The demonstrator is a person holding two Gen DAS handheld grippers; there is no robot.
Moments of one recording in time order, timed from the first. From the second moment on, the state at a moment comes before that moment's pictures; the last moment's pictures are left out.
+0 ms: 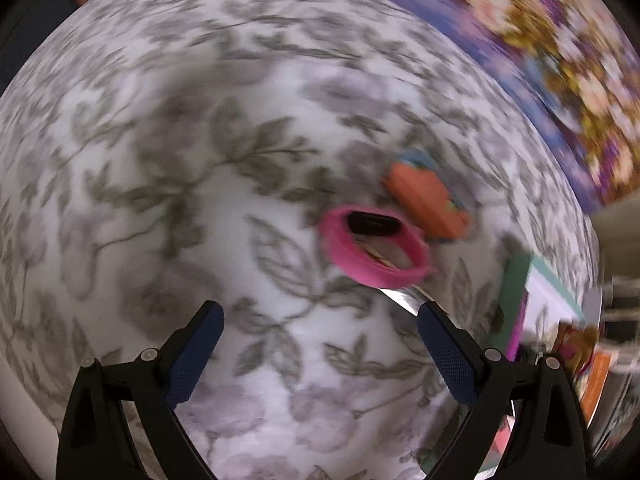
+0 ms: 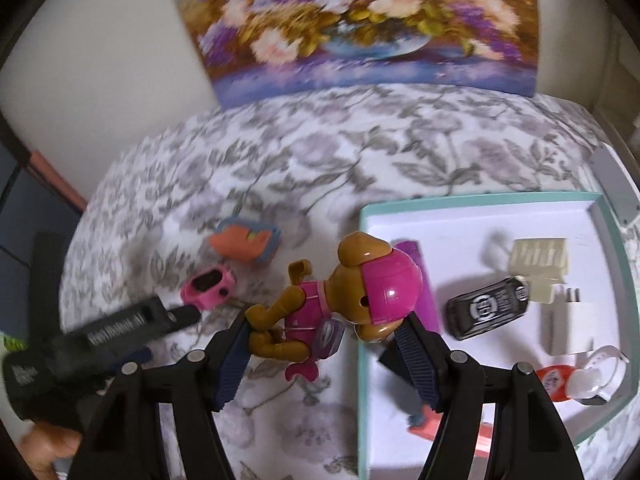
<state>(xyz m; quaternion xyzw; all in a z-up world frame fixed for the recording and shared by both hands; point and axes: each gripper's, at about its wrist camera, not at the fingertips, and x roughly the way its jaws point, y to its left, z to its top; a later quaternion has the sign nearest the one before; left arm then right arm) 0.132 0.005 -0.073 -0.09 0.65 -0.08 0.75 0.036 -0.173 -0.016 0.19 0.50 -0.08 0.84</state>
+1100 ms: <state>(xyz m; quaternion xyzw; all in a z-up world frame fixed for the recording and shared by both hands) 0.118 -0.108 -0.089 0.17 0.54 -0.18 0.80 0.026 -0.219 -0.021 0.28 0.49 -0.10 0.82</state>
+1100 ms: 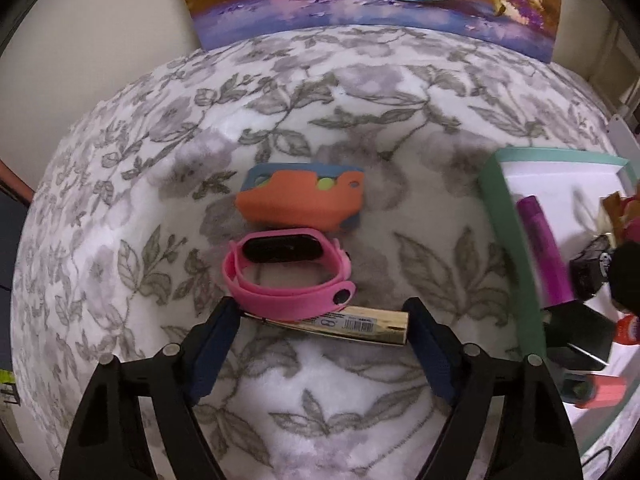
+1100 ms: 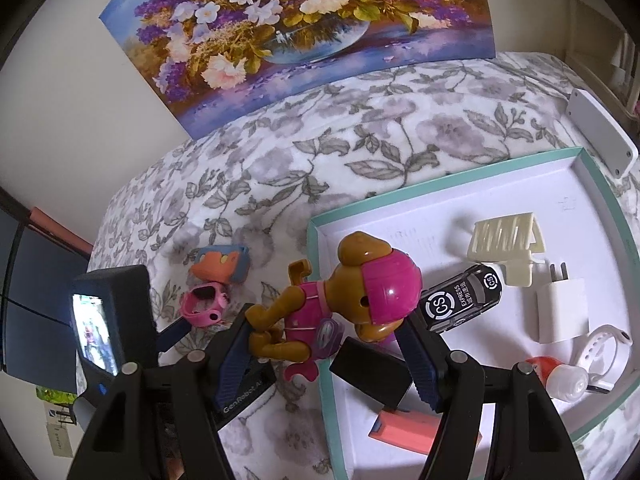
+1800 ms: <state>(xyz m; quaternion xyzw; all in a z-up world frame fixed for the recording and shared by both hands) 0.076 -0.121 -0.008 0.12 0.53 -0.23 0.81 -0.006 -0.271 -0.010 0.29 0.47 -0.16 0.81</state>
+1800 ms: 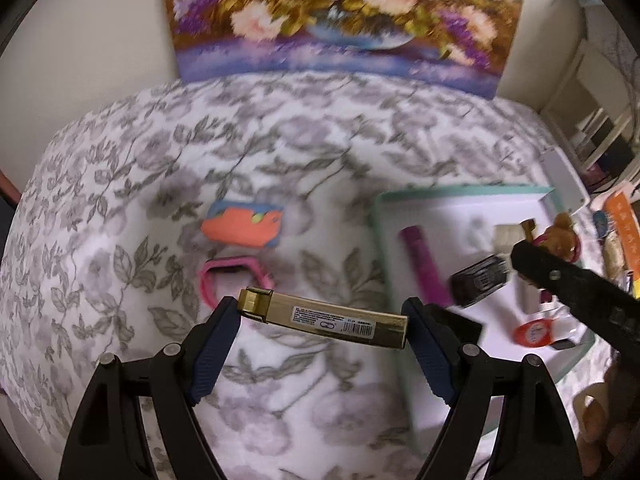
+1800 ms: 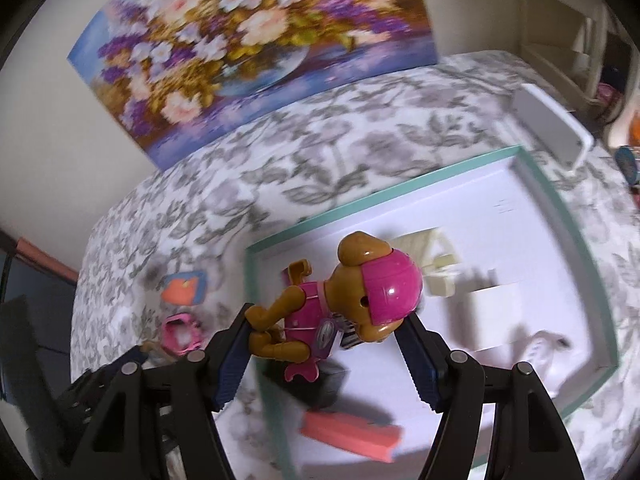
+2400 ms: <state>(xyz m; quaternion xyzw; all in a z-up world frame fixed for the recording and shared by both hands) 0.008 -0.216 -0.013 0.21 0.48 -0.30 0.80 -0.052 -0.350 -0.024 0.31 0.48 -0.24 0.79</state>
